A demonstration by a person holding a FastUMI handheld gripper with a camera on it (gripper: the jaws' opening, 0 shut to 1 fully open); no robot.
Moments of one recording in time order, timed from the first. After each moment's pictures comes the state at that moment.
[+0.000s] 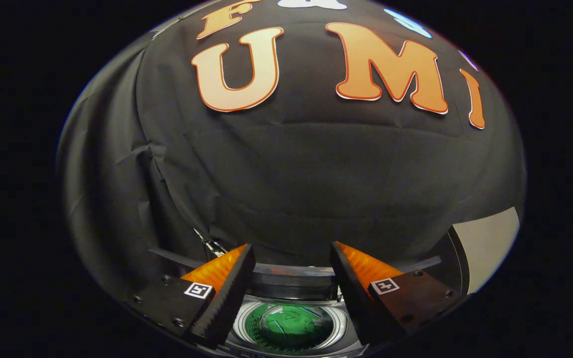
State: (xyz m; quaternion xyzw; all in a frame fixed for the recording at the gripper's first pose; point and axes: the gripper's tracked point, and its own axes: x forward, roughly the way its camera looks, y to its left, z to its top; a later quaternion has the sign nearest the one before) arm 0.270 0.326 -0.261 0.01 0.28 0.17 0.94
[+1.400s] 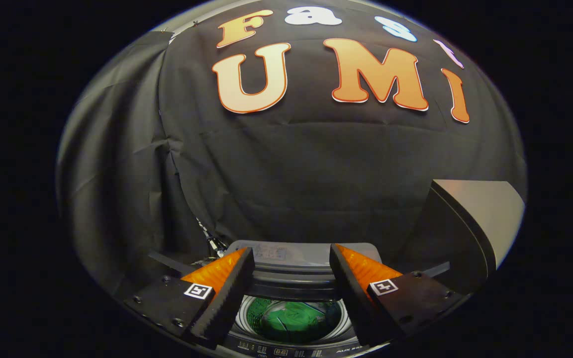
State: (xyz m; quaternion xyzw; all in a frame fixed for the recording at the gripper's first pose) arm 0.178 0.312 -0.311 0.00 0.24 0.16 0.96
